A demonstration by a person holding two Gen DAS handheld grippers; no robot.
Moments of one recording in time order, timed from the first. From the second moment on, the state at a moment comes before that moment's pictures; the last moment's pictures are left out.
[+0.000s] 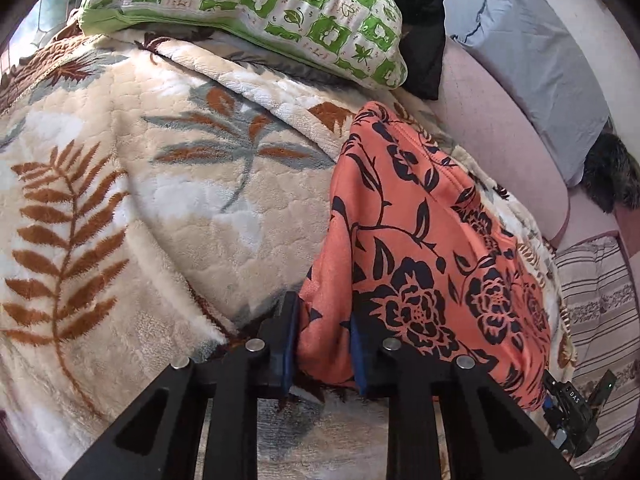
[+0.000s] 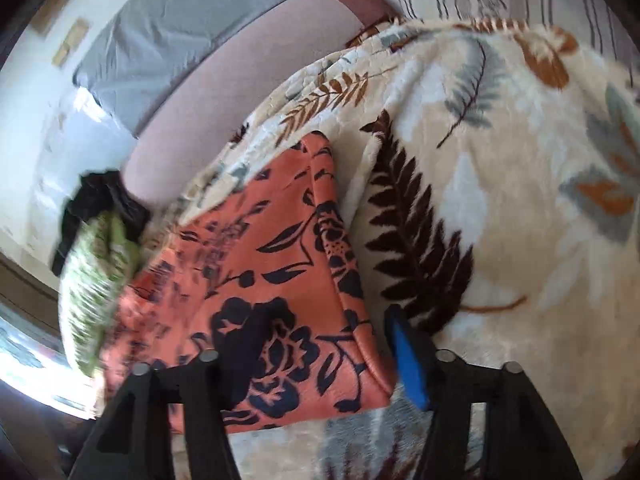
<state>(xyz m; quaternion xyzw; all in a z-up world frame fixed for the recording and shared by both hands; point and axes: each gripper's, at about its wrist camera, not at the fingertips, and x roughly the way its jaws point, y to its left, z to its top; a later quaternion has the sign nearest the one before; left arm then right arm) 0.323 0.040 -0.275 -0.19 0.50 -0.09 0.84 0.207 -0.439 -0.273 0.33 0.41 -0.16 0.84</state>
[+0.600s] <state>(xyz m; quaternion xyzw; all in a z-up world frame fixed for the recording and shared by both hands) 0.312 0.024 -0.242 -0.15 0.48 -0.10 0.86 0.220 -0.355 -0.225 0.30 0.35 0.04 0.89</state>
